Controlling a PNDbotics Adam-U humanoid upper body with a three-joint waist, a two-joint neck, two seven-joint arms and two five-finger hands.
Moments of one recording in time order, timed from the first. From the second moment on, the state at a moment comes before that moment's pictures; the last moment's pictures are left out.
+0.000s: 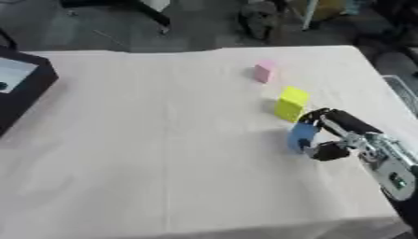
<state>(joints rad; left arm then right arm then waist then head) -0.24 0.32 0.02 -1.75 -0.17 -0.11 -0.17 -0.16 -0.69 0.12 -1.46 0.60 -0.08 0.17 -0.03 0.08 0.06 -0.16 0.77</state>
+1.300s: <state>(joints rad) -0.35 0.39 -0.15 -1.63 0.00 -0.06 -0.32 -0.54 -0.50 0.36 -1.95 0.50 -0.24 0.15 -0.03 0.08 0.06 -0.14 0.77</state>
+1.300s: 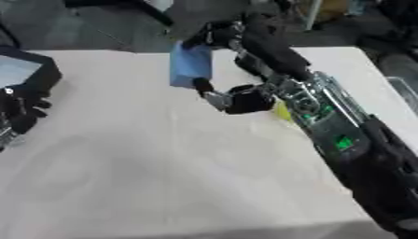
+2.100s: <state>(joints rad) -0.44 0.42 -0.28 -1.61 0.26 0.02 -0.48 -0.61 -0.40 0.44 -1.98 0.51 -0.31 0.15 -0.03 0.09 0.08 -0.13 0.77</state>
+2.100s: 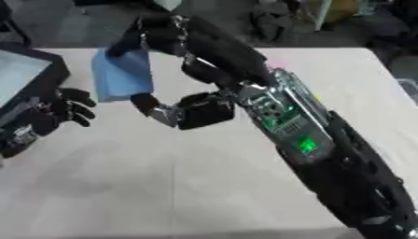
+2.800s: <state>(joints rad) -0.50 0.43 -0.33 -1.65 0.36 0.07 -0.51 -0.64 -0.35 0.48 -1.98 0.52 -0.36 0.18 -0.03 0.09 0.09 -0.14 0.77</state>
